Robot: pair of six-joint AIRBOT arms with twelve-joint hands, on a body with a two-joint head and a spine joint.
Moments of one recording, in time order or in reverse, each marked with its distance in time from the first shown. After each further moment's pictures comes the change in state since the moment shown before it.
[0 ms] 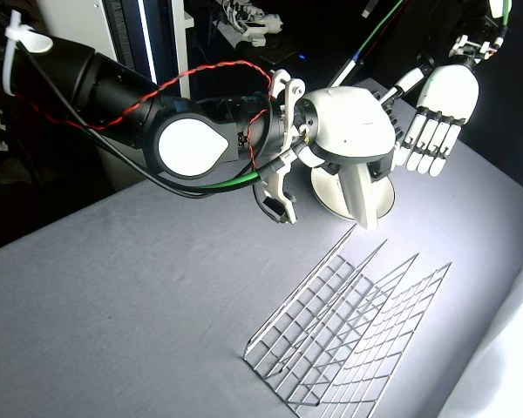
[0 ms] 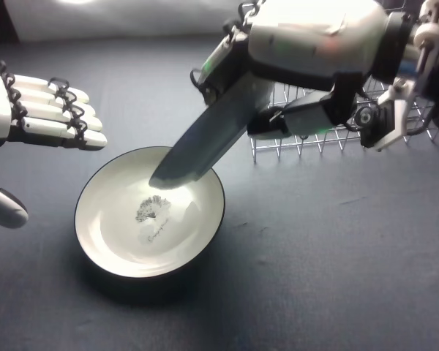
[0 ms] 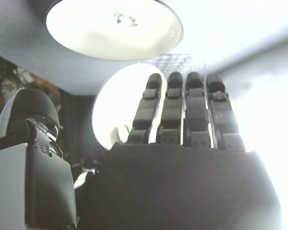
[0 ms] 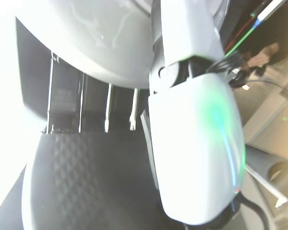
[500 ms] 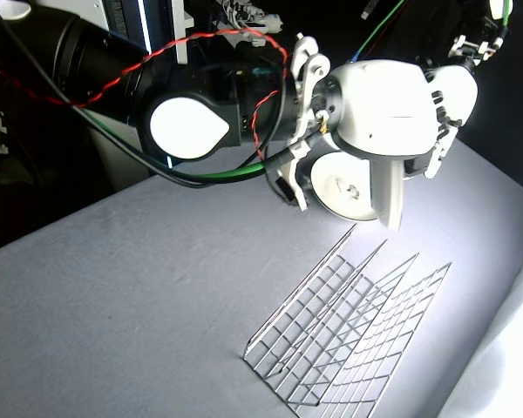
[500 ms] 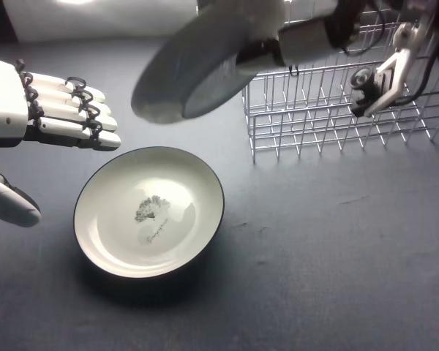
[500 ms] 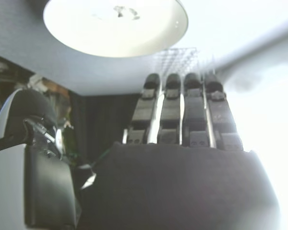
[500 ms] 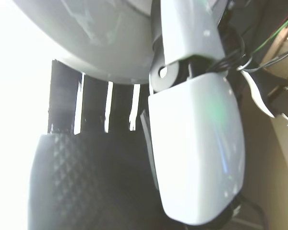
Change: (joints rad) left arm -0.023 -0.043 0.027 0.035 -0.011 0.025; right arm 0.134 0.023 -0.014 0.304 -0.117 0.002
